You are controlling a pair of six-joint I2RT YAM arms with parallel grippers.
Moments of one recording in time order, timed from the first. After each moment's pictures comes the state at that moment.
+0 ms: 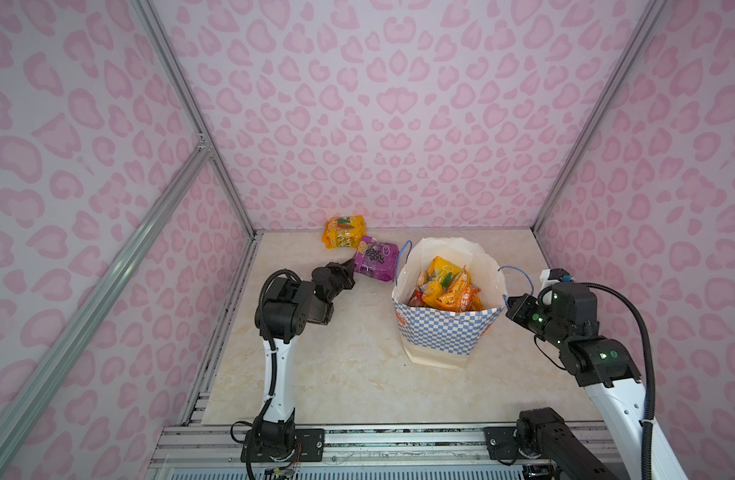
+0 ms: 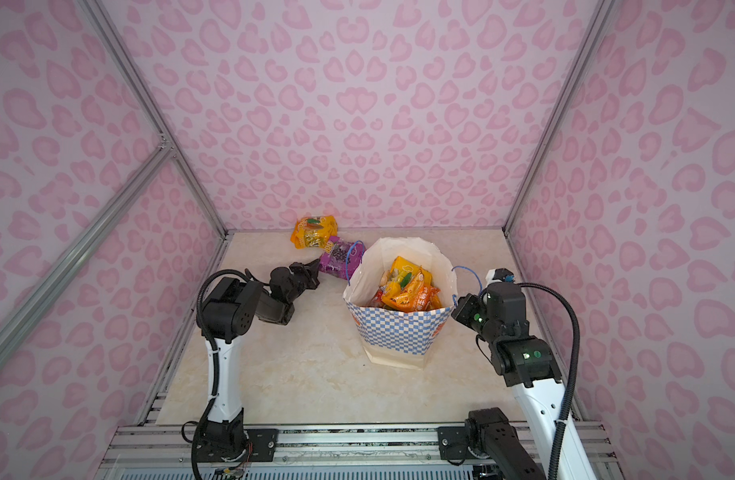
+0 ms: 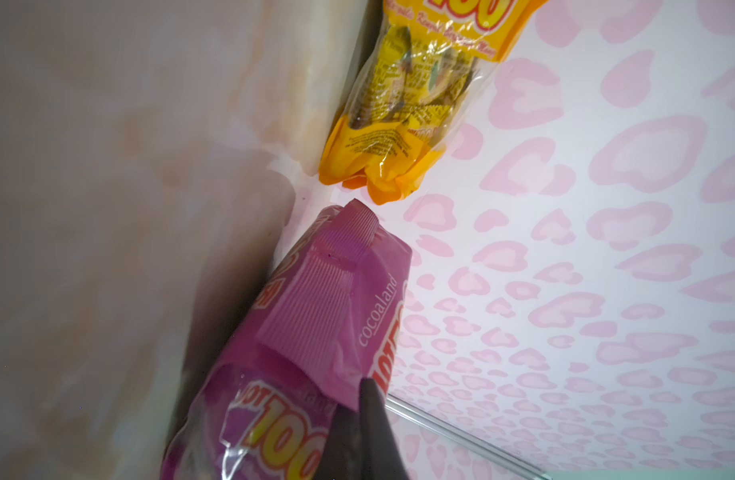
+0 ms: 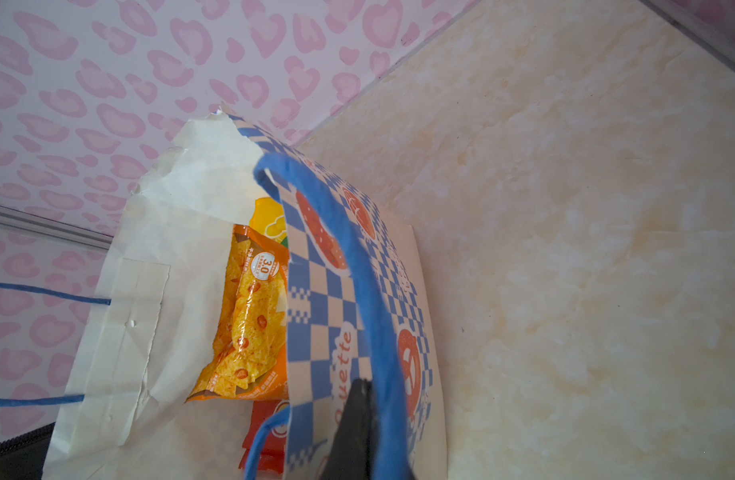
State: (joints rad) left arm -0.20 2.24 0.94 1.18 0.27 -1.99; right arm 0.13 0.76 0.93 -0.76 -0.08 0.66
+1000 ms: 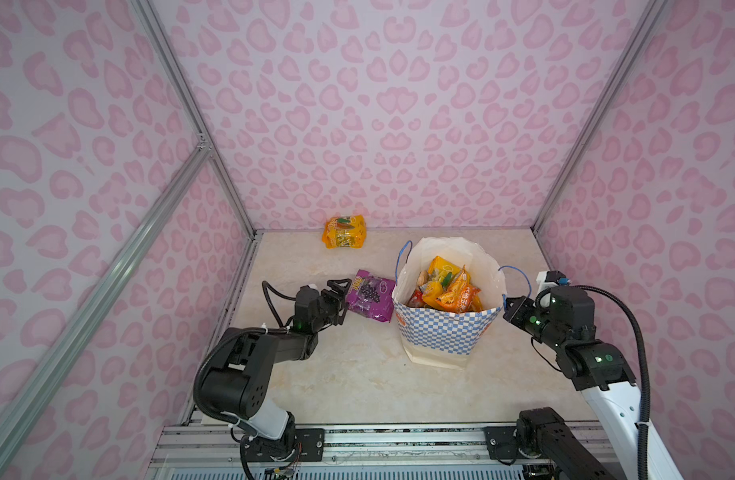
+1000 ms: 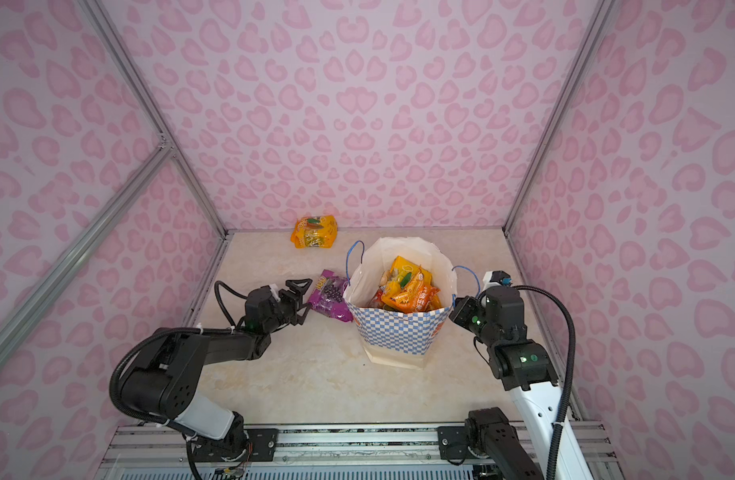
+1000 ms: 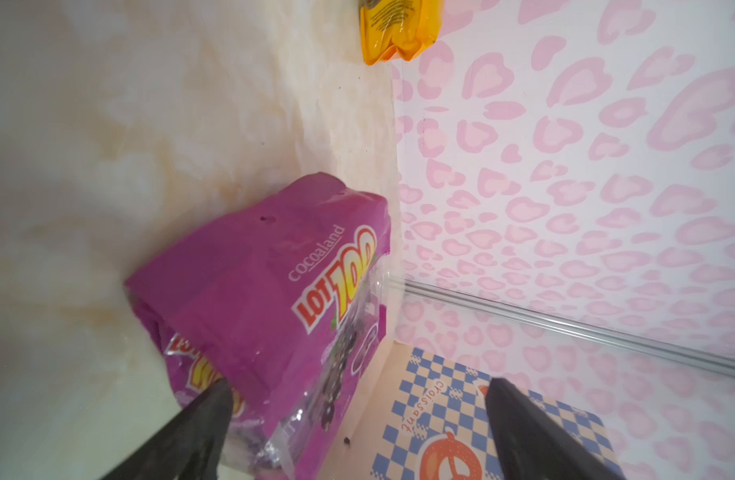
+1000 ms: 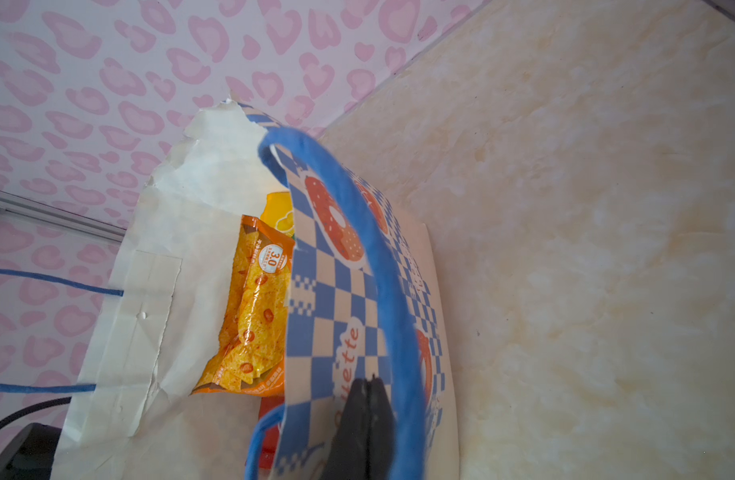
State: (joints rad) left arm -0.27 1.54 0.57 0.57 0.26 -1.40; right arm 0.13 0.74 0.86 -0.69 -0.11 0.67
